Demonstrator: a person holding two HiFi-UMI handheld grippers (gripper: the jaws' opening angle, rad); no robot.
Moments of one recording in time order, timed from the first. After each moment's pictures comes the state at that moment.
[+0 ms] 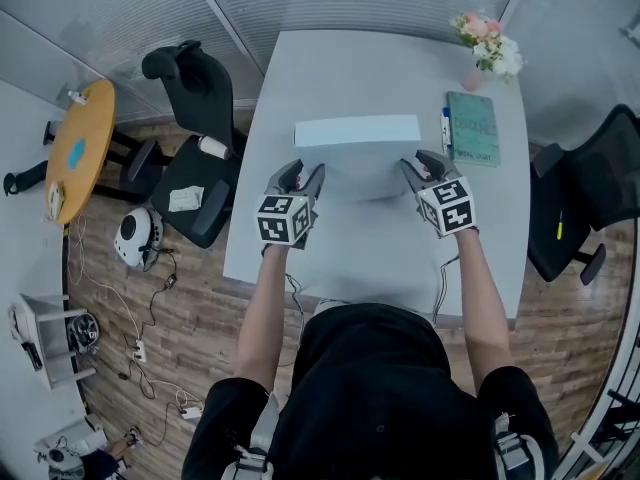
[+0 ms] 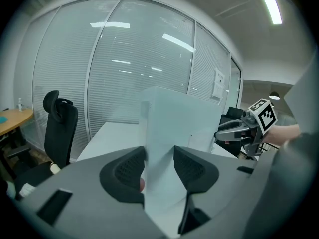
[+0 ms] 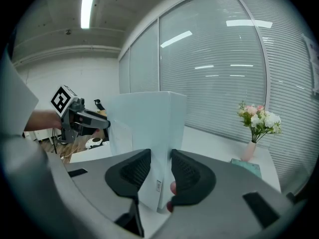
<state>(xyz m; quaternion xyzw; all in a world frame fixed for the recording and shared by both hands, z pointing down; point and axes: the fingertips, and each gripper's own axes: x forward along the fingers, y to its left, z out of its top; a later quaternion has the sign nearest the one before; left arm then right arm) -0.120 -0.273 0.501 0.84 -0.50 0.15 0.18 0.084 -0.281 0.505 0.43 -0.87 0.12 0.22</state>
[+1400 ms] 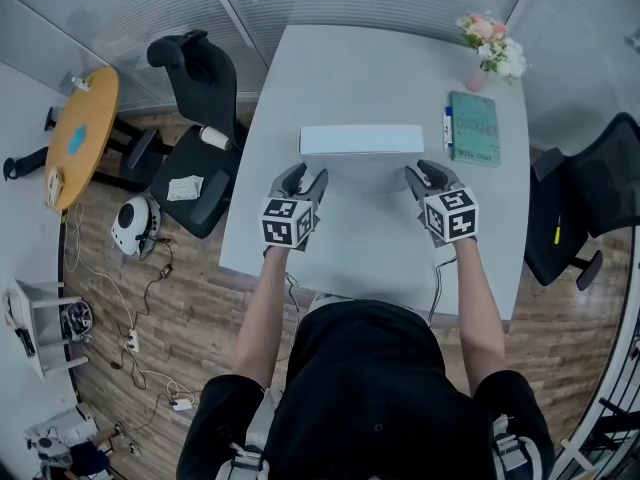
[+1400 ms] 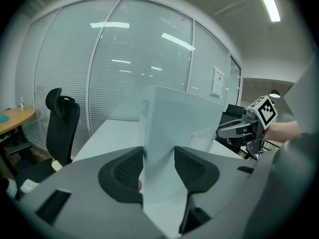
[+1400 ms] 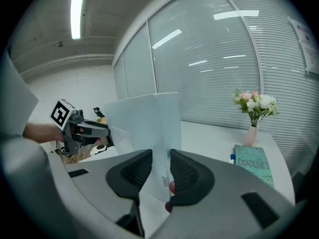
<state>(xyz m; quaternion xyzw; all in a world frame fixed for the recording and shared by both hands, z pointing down) -0.118 -0.248 0.522 0.83 -0.50 0.16 0.18 0.090 -0.255 0.522 0.43 -0.86 0.17 0.19</state>
